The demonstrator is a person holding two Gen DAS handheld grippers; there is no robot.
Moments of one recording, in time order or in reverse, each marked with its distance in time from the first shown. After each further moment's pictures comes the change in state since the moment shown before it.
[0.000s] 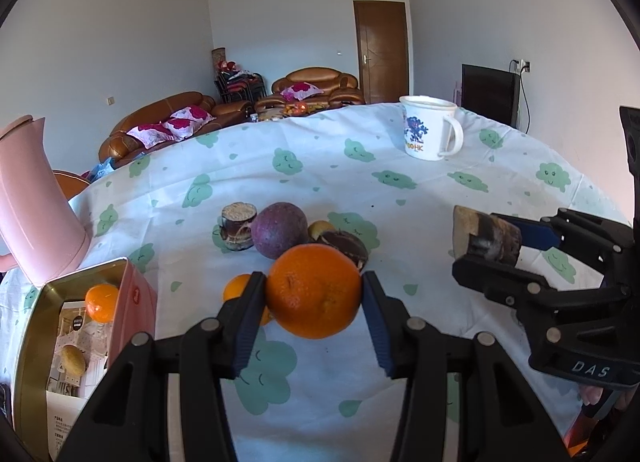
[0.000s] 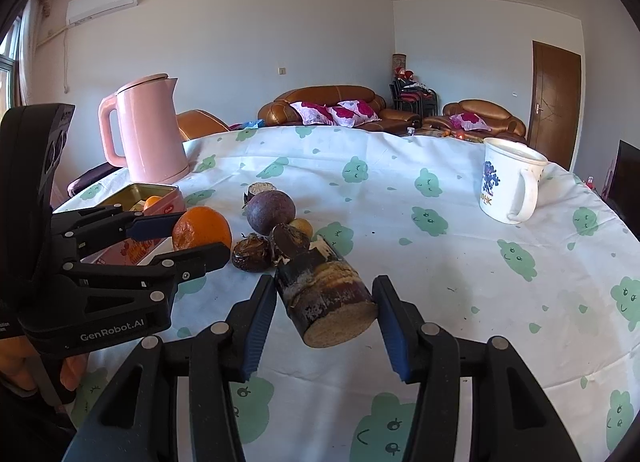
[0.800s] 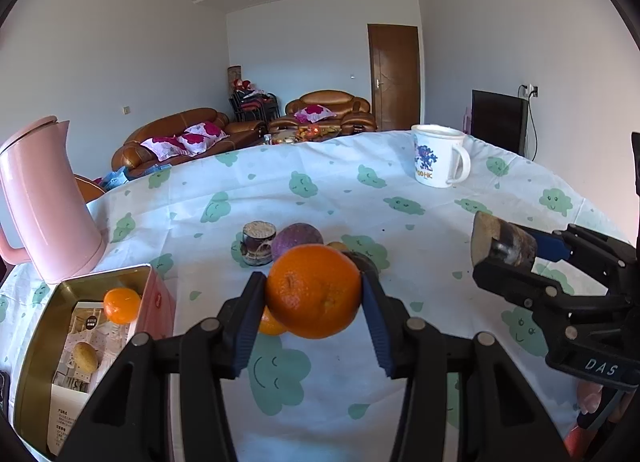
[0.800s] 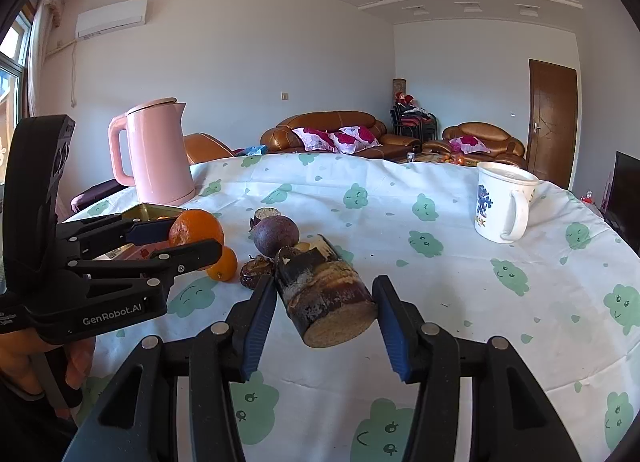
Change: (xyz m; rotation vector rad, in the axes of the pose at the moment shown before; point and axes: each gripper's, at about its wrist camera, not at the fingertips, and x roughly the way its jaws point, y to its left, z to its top) left arm -0.018 0.010 -0.002 -0.043 -0.091 0.031; right arm -0.019 0.000 -0.002 -0.002 -0.103 0.007
